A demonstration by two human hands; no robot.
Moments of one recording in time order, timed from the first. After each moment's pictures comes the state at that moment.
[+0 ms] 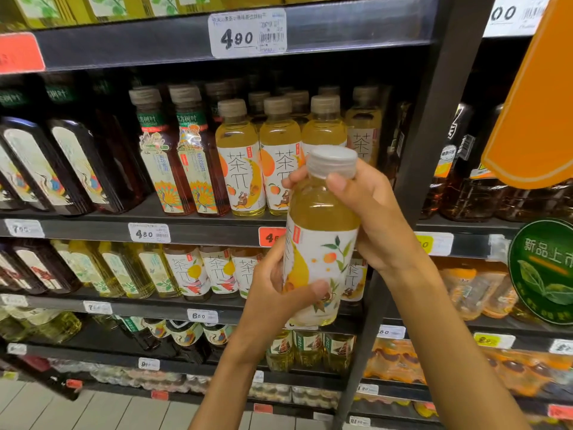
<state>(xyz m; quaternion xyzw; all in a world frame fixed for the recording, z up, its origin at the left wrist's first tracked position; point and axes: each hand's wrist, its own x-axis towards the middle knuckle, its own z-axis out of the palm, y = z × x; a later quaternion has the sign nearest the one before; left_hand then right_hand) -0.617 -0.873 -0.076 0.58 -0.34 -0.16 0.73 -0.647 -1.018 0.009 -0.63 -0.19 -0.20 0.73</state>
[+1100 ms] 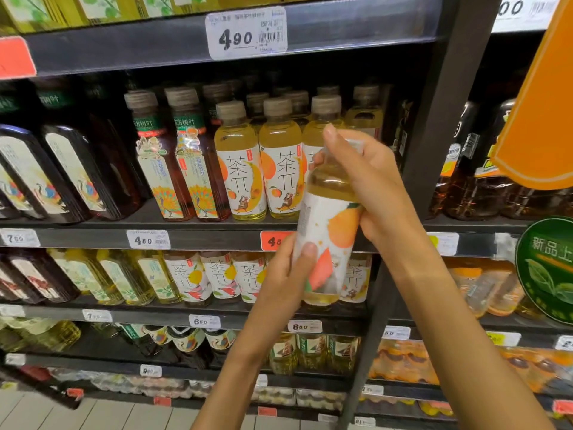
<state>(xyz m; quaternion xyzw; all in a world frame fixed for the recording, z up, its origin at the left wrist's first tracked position) -0.606 -0.885 -0.070 0.64 -0.31 -0.16 0.69 -0.617 -1.023 0.025 -0.64 0.02 -0.30 0.70</state>
